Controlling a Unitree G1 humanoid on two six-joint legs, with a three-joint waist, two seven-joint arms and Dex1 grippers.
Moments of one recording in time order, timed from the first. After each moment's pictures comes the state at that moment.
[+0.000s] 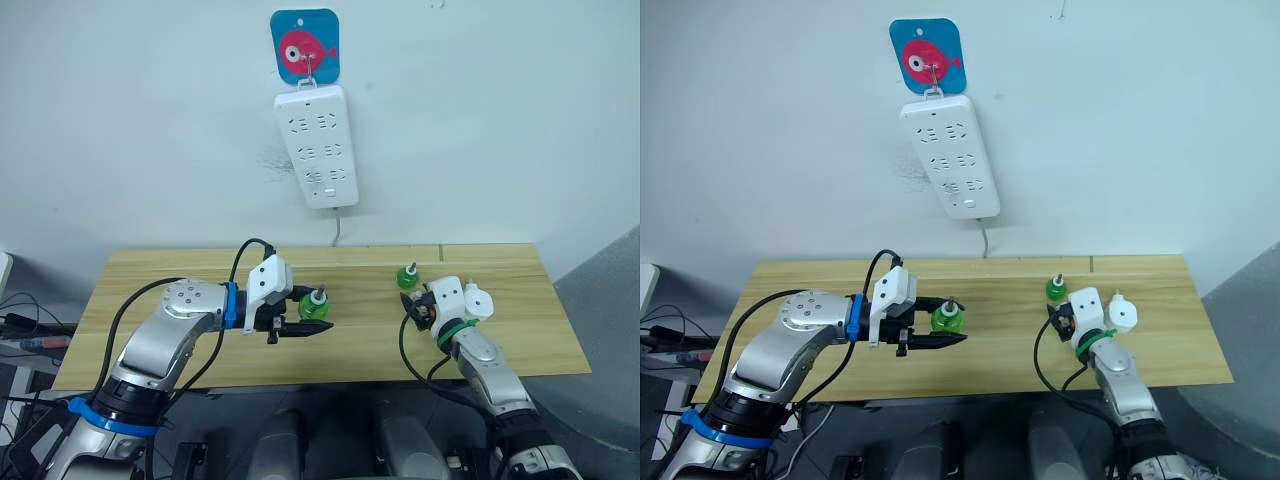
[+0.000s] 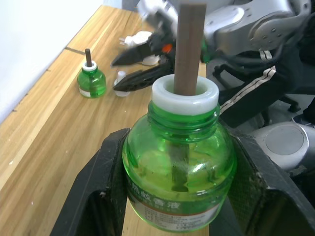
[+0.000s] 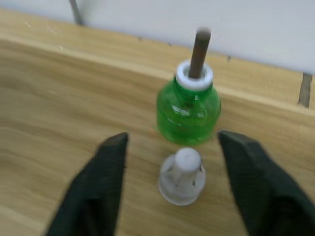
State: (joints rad) left arm -0.31 0.65 -0.16 -0.18 -0.35 0.41 -1.17; right arm -0.14 -0.26 0.07 0.18 0.11 0.10 0.31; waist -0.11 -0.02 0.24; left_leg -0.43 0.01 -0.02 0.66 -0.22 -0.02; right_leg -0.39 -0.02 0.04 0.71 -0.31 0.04
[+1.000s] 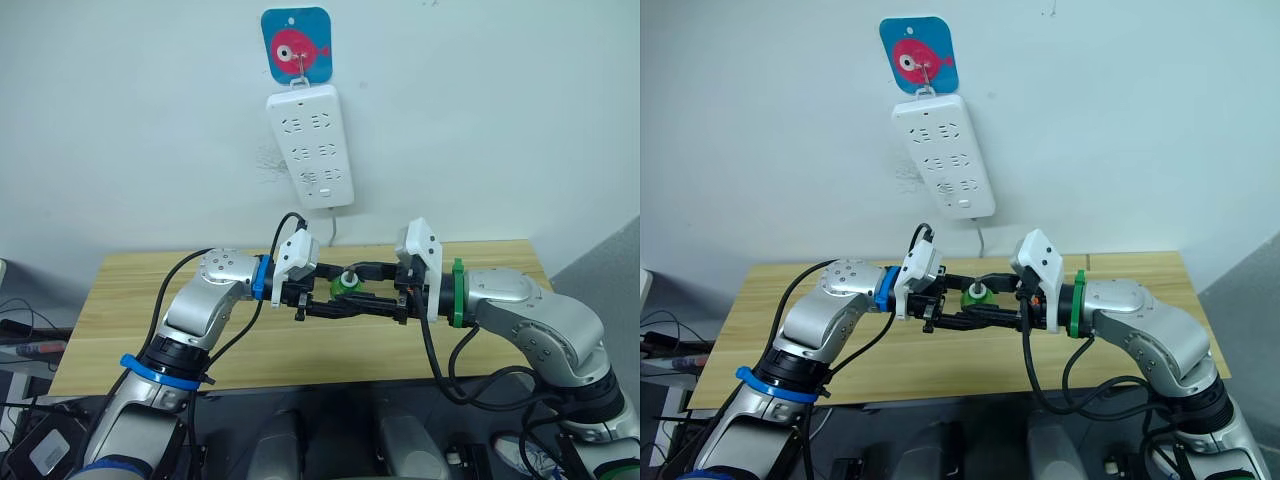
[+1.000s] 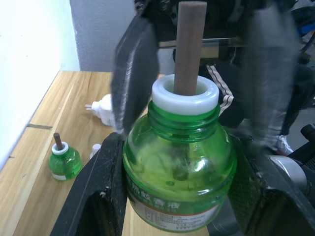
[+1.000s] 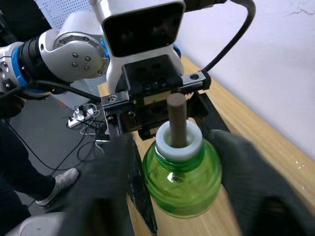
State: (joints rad) left arm -0.53 0.51 -0.23 0.01 -0.39 0.31 -1.33; right arm -0.45 -0.54 0.19 -0.54 0.66 0.87 0.68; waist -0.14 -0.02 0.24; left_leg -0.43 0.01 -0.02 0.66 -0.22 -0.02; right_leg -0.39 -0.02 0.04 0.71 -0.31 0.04
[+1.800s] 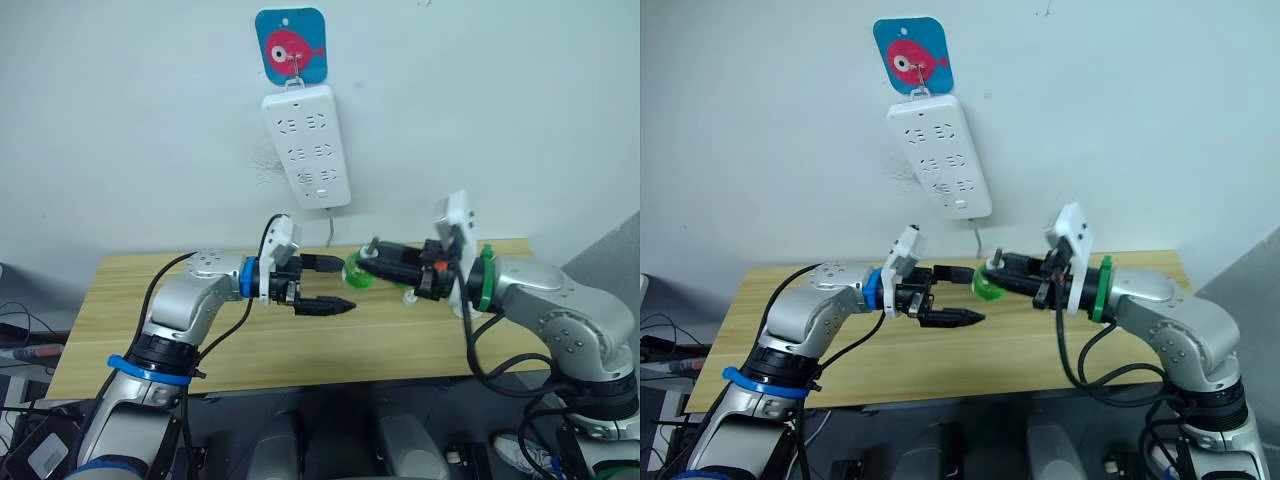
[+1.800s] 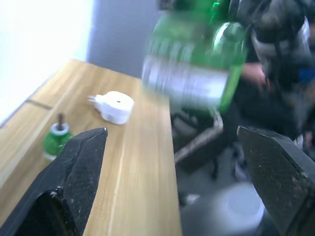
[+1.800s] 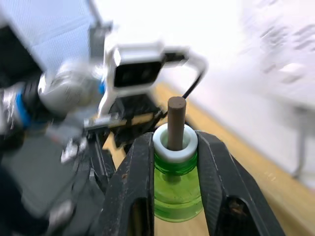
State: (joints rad) left arm -0.53 0.50 -0.07 0.01 -0.63 0.70 -1.19; right arm -0.45 -0.46 -0.11 -0.52 0.93 0.98 0.53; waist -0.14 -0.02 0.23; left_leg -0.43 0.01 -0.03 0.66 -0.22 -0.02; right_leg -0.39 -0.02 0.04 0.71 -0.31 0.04
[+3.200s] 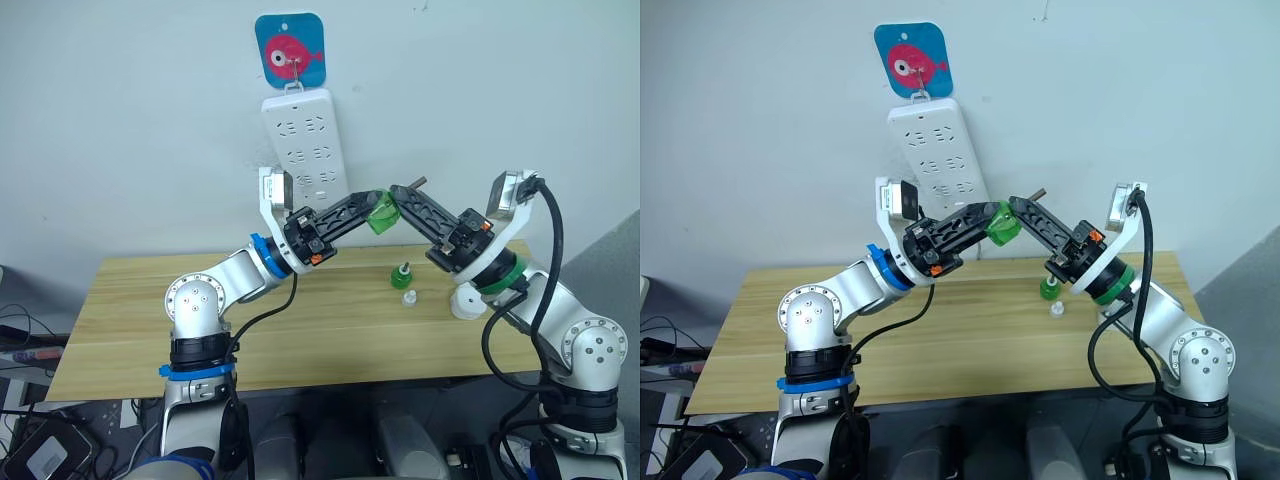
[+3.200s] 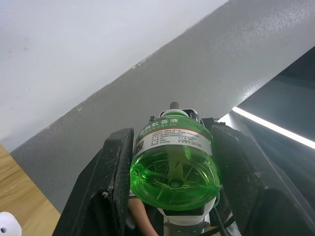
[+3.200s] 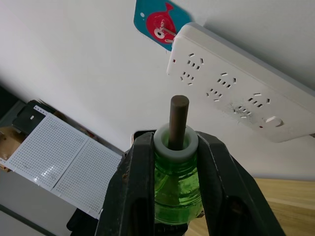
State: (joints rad) left arm -0.58 0.14 0.23 -0.07 -1.40 1.10 -0.43; right arm -0.36 -0.35 -0.15 -0.47 1.73 0.75 -0.11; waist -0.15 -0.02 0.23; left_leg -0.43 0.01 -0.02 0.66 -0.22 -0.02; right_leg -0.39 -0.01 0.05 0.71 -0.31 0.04
